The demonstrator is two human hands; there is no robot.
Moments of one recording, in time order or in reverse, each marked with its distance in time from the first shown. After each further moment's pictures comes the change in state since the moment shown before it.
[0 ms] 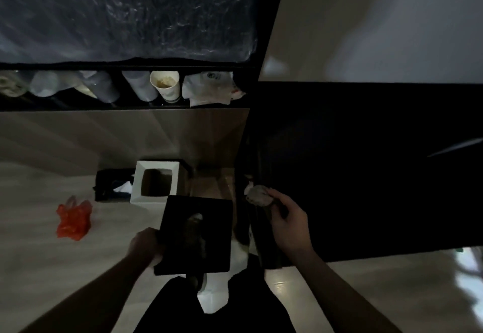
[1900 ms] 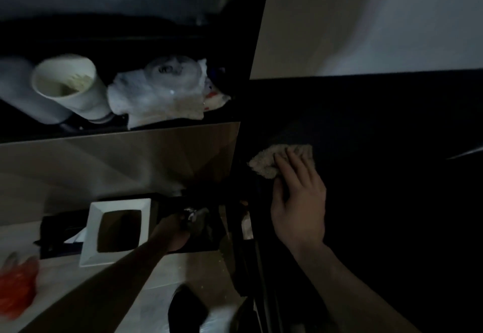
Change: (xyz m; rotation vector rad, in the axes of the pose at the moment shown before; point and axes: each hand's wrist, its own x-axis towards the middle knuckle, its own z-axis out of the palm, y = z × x) left_hand 0.229 0.178 0.018 -0.098 -0.034 0.290; right_hand 0.210 0.060 0.046 -0.624 0.283 -0.297
